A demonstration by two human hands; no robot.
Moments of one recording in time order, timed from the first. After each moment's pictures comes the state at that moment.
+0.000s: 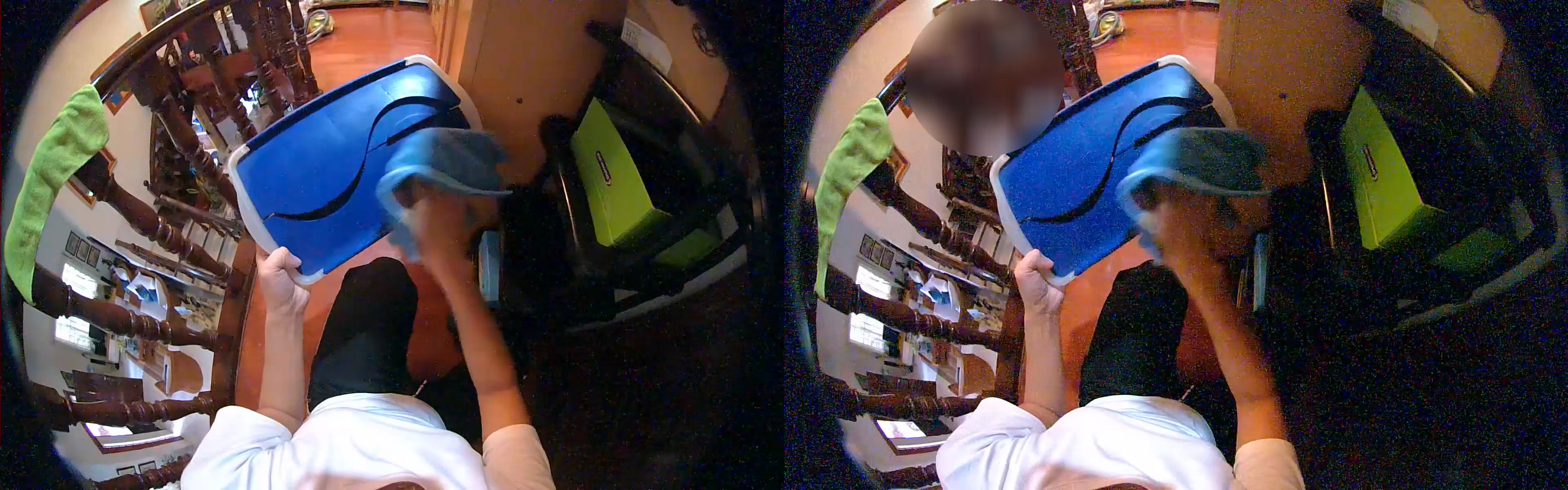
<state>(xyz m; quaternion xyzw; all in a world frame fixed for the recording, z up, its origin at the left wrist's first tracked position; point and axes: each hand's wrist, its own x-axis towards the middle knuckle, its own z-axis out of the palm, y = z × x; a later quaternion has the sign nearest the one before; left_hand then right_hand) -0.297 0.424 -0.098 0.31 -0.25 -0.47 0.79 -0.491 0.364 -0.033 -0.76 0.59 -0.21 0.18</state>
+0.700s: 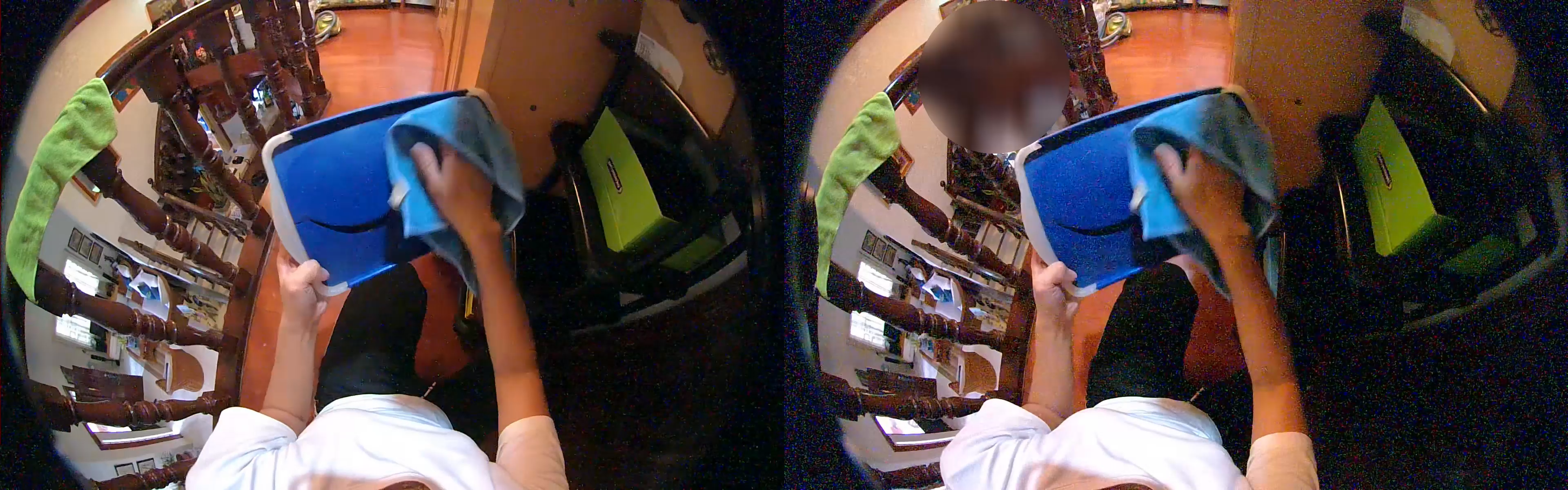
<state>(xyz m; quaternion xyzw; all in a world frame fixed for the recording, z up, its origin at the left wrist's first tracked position) -0.305 0.439 -0.084 0.34 -0.33 -0.48 0.74 -0.490 0.328 -0.021 -0.77 0.53 -0.30 0.21</state>
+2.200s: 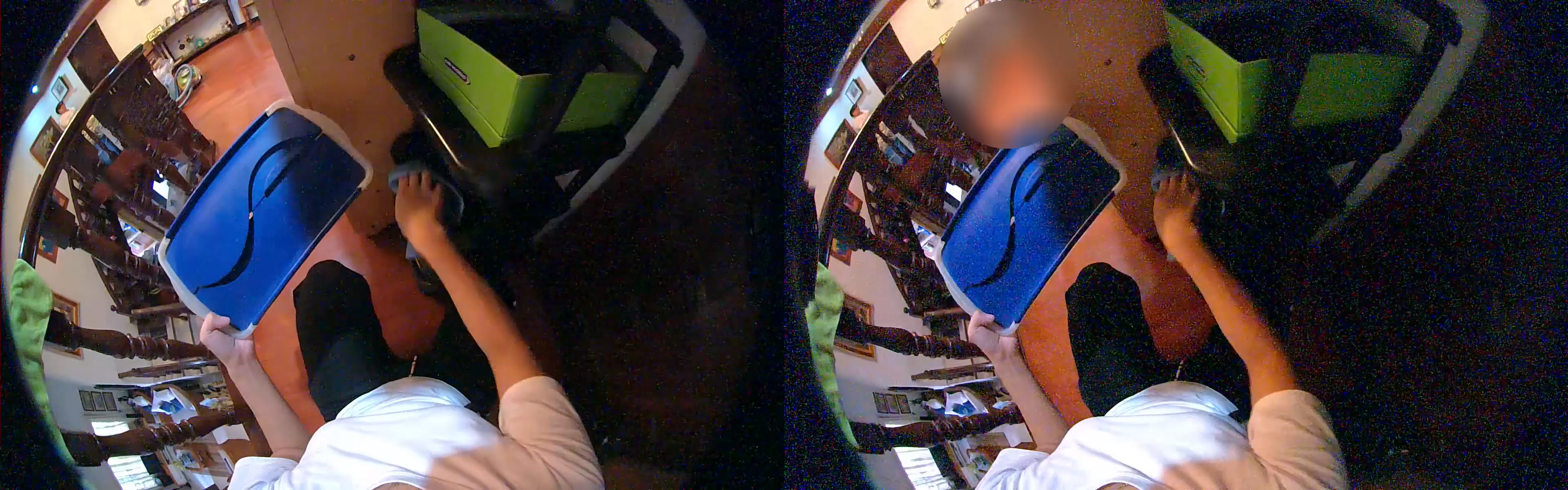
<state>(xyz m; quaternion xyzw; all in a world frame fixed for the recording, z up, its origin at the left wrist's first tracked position) -0.274 0.423 -0.115 0.31 -0.19 -0.60 0.72 -0.606 0.351 -0.180 -0.58 0.78 -0.13 -0.21</state>
